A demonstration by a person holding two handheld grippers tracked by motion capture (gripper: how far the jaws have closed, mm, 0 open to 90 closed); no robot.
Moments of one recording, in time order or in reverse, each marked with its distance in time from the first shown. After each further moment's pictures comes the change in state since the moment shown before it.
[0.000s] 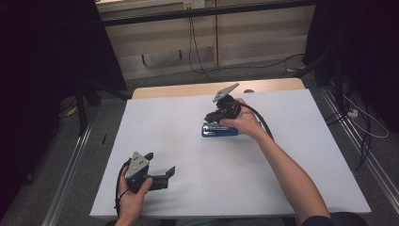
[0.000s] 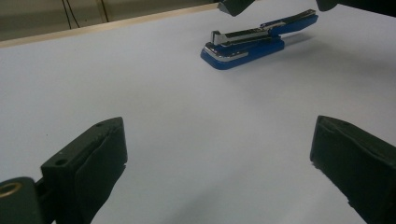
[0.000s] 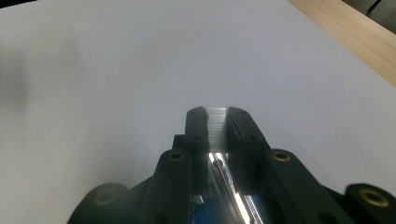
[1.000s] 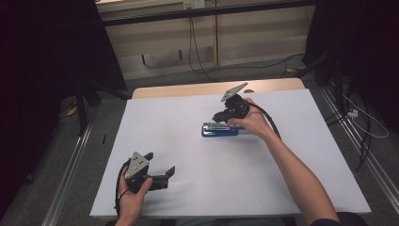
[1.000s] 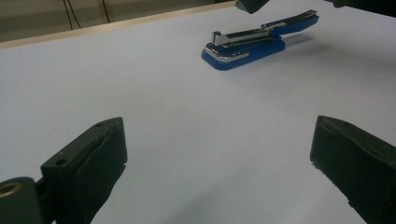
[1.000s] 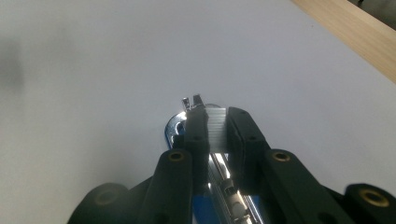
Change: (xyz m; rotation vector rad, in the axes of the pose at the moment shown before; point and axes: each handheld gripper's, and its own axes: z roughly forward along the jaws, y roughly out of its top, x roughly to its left) left arm 0.000 0.000 0.000 -0.001 0.004 0.000; right arm -0.007 -0.013 -0.020 0.026 -0.021 0.018
